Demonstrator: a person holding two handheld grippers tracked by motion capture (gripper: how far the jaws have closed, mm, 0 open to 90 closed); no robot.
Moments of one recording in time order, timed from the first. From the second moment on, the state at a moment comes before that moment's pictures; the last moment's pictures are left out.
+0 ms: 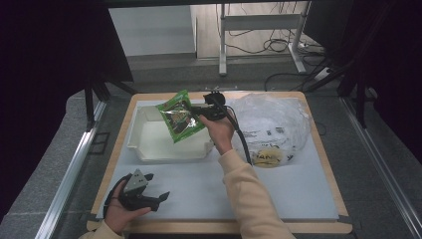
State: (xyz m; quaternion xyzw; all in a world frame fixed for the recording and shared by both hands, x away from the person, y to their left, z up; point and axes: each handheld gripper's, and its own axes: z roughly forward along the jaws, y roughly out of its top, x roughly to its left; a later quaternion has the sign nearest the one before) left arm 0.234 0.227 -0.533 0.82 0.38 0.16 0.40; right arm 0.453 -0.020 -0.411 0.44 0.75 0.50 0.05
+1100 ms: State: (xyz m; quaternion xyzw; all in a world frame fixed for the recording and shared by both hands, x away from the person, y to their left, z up) left arm 0.234 0.228 -0.532 0.82 0.38 0.16 0.40; right arm 0.459 0.026 -0.432 0.45 0.74 0.49 0.03
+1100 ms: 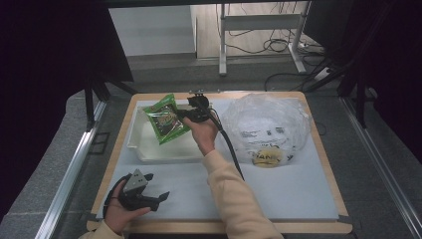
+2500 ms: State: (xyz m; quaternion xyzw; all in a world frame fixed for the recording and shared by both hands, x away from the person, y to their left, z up) left arm 0.232 0.228 -0.531 0.82 0.37 0.16 0.41; right arm 0.463 0.084 -0.486 0.50 0.74 0.44 0.03
